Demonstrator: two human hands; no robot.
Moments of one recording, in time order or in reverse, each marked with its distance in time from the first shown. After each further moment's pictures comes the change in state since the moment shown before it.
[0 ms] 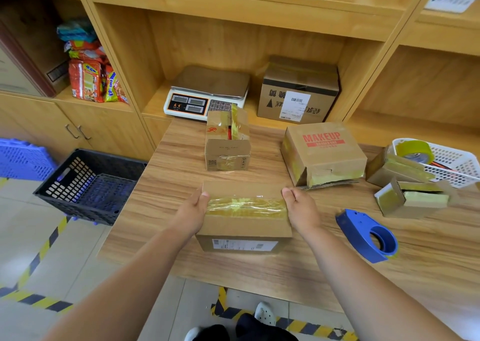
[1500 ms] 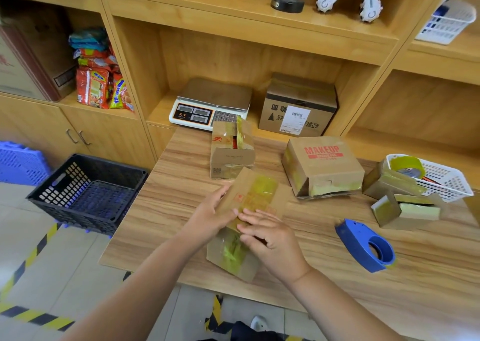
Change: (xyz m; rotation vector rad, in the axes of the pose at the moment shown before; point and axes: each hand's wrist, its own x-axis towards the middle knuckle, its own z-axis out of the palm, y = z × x) left_hand -0.021 0.013 -0.006 -0.203 -0.199 0.323; right_hand -0.090 -0.053 0.034 -0.050 -0.019 -0.797
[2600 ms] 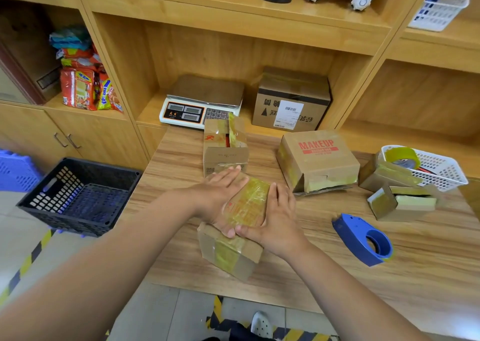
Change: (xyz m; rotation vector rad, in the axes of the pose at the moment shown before) left_hand 0.059 0.052 -0.013 1.274 -0.594 0.211; right_hand 0.025 0.029 -0.010 -0.367 -0.239 0.555
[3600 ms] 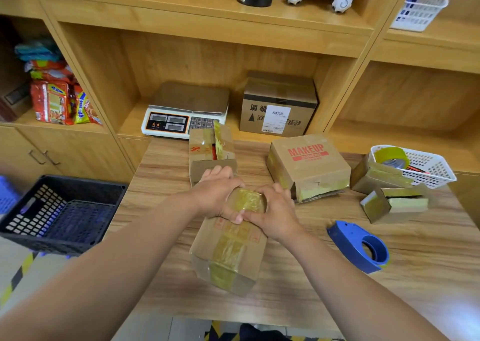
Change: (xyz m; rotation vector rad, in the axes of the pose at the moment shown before) left_hand 0.060 -0.015 -0.017 -0.133 0.264 0.052; right_hand 0.062 0.023 -0.010 0.203 0.141 0.006
